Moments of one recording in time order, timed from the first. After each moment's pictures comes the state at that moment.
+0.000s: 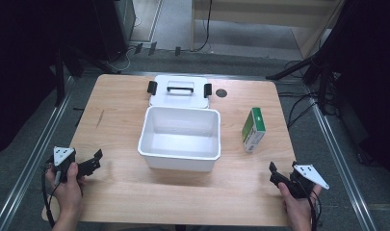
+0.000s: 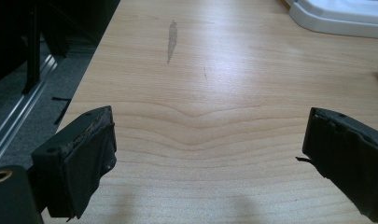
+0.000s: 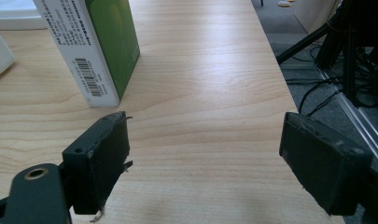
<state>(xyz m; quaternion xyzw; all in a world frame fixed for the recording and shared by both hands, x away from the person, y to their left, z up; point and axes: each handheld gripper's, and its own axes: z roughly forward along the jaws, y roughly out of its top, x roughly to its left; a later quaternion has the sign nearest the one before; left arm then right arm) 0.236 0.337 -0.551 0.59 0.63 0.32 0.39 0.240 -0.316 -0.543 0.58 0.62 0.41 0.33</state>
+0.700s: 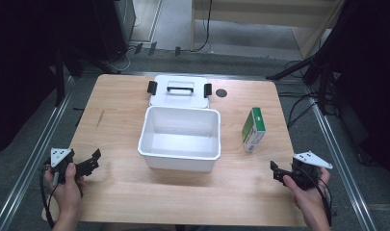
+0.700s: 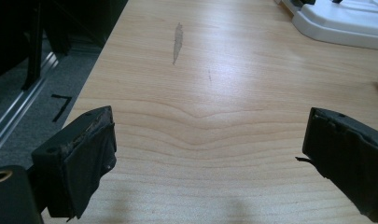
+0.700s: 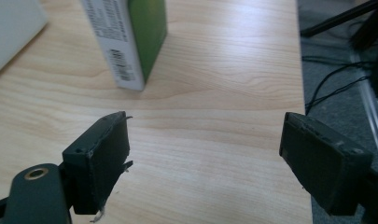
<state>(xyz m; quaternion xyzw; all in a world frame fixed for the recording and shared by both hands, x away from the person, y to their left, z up) 0.233 0.340 -0.551 0.57 0.64 0.32 0.40 0.255 -0.317 -0.495 0.55 0.71 0.34 0.26</state>
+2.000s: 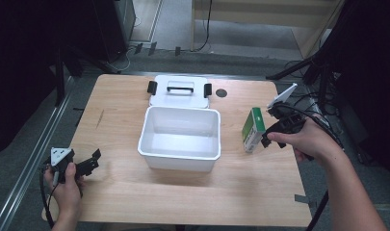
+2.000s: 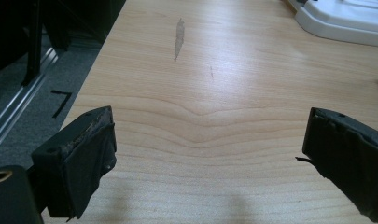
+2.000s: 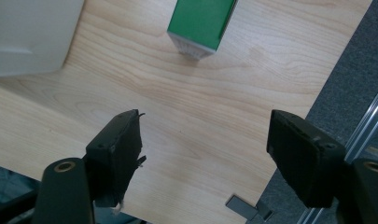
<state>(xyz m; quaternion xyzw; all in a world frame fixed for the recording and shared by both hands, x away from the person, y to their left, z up) 0.235 0.341 -0.551 0.57 0.65 0.32 0.40 0.359 -0.242 -0.359 0.54 0.84 0.05 0.03</state>
